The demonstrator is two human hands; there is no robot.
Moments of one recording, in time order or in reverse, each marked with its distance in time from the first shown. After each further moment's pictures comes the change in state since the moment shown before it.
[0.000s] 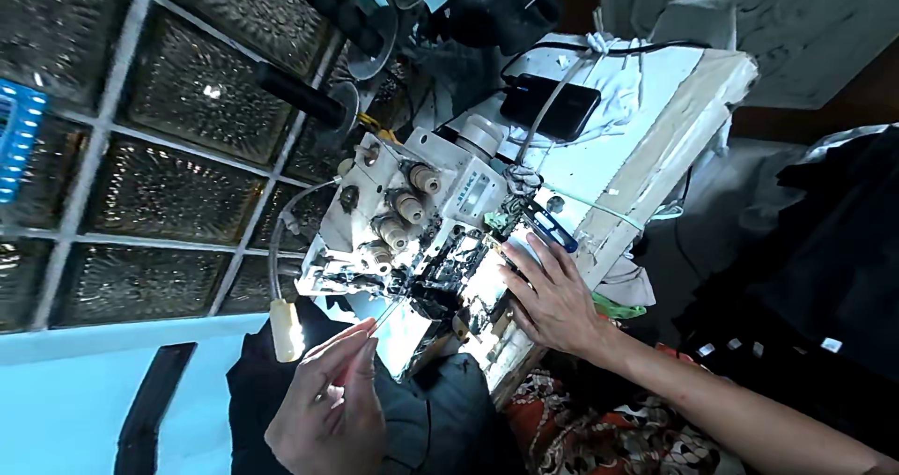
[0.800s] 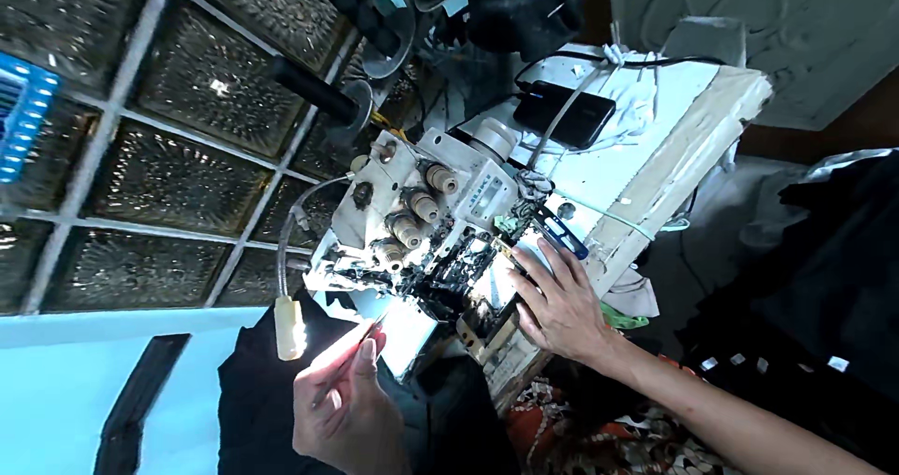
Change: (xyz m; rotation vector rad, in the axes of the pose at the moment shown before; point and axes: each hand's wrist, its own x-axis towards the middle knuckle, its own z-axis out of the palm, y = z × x) left_hand -0.019 -0.008 0.028 -0.286 0.359 -0.230; right_hand 0.000 0.000 0.001 -0.048 -0.007 0.015
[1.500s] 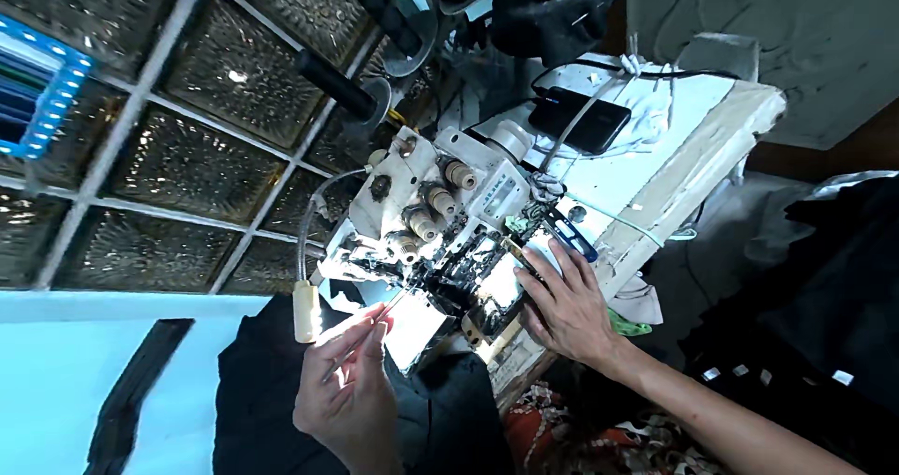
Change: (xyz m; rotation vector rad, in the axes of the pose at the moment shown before) left_hand 0.013 0.000 -0.007 -0.003 -0.106 0.066; right_hand -0.001 0.001 0.001 -0.017 0.012 -0.012
